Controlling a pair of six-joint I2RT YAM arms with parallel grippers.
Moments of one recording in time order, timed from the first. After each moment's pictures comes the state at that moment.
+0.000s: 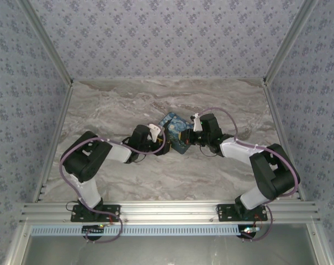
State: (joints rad) left arm -0.64 1.80 0.68 0.51 0.34 -0.30; right arm 0.48 1.53 0.72 0.15 -0.44 0.58
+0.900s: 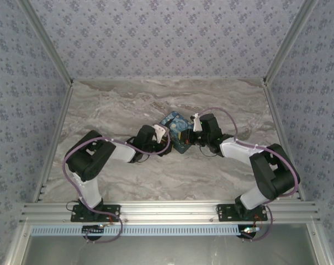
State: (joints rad) left arm -0.69 1.84 0.73 0.46 0.29 -0.28; right arm 0.49 1.53 0.72 0.15 -0.43 0.58
